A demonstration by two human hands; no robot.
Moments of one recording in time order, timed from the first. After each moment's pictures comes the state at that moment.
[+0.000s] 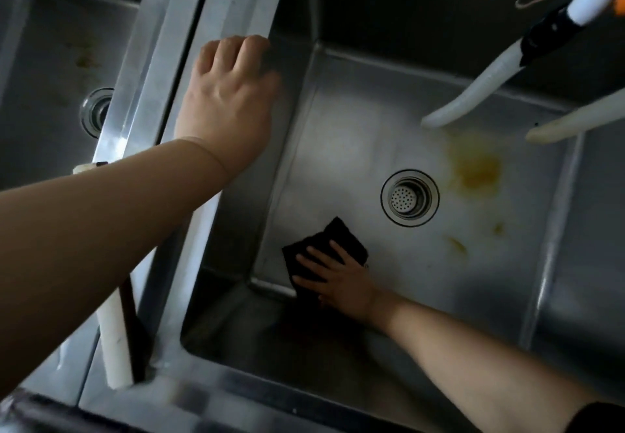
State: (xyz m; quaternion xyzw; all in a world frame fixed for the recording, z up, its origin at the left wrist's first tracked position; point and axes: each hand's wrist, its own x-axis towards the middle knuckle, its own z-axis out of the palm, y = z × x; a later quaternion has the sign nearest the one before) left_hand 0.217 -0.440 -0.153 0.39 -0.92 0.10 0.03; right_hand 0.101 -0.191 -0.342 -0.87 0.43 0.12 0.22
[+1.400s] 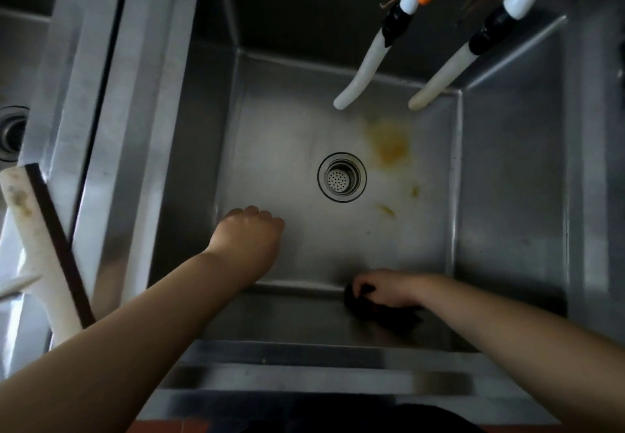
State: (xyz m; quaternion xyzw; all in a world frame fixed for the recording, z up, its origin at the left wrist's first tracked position) left_hand 0.212 -0.285 -0.181 0.26 -0.92 -0.09 -0.26; right_hand 0.014 -0.114 -0.238 -0.43 0.62 0.15 0.64
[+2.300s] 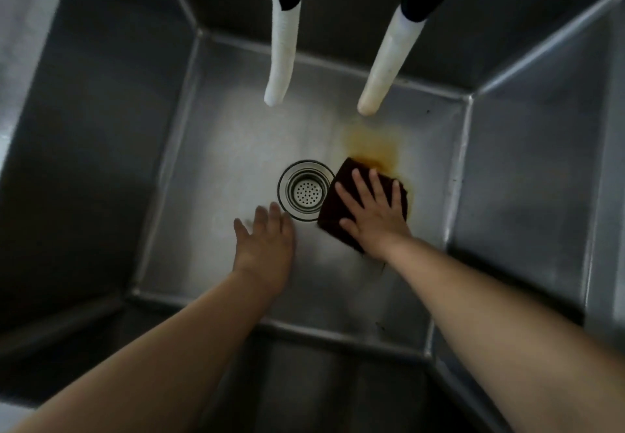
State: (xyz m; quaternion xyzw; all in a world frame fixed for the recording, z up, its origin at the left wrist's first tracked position) left_hand 0.074 -0.225 -0.275 0.40 -0.83 -0.12 -0.38; right_hand -0.124 -0.177 -0.340 -0.63 0.72 0.17 0.25
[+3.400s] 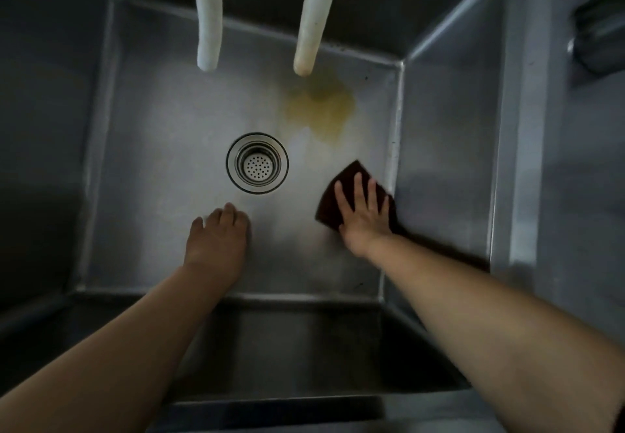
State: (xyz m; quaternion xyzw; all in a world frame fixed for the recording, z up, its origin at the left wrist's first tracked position) left_hand 0.090 -0.206 -0.270 0.36 -0.85 -0.16 -0.35; right_hand -0.126 -0.105 -0.307 -0.45 0.78 0.26 0.34
